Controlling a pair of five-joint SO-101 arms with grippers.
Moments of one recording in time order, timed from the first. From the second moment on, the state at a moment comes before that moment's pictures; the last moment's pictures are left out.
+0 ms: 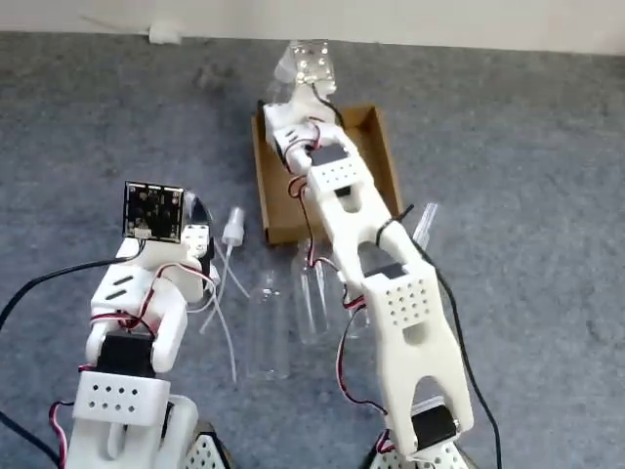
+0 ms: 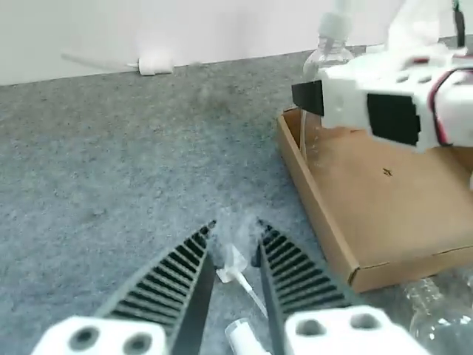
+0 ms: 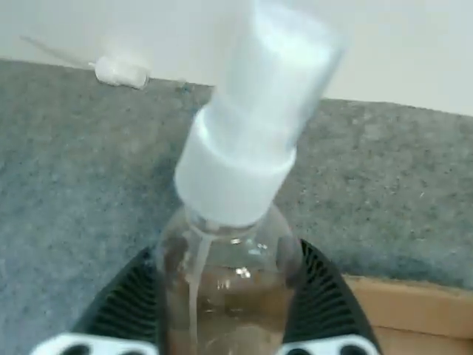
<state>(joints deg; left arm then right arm) -1.0 -72.5 72.2 31.7 1.7 -24.7 50.7 -34.9 15.8 -6.7</state>
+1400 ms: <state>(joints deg) 5.1 -72.5 72.2 31.6 -0.2 -32.4 17.8 -37.4 67.6 -0.8</state>
